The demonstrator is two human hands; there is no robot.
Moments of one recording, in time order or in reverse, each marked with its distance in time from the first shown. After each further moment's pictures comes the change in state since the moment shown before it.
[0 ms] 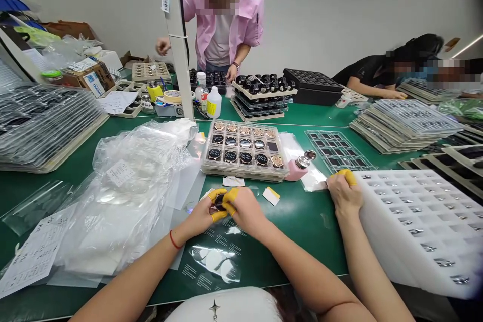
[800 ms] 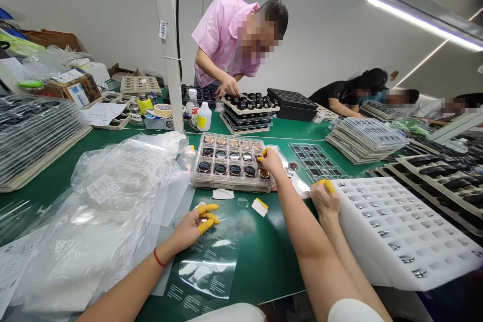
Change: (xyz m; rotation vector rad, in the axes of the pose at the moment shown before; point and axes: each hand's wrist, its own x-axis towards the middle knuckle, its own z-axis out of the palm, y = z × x) left_hand 0.003 0.002 -0.008 -0.096 -0.028 -0.070; right_hand 0.111 0.132 -0.085 -0.228 -0.013 0.672
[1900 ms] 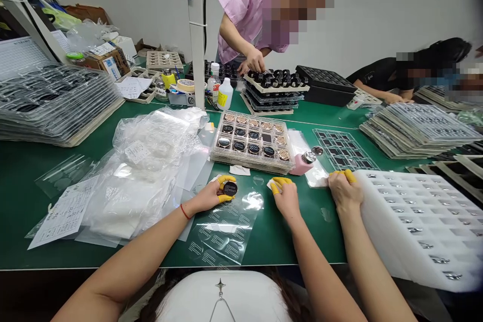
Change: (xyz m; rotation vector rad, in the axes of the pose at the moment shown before) left_hand -0.001 -0.002 0.000 0.078 -0.072 0.077; right_hand -0.166 0.041 0.052 0.188 -0.027 -0.079
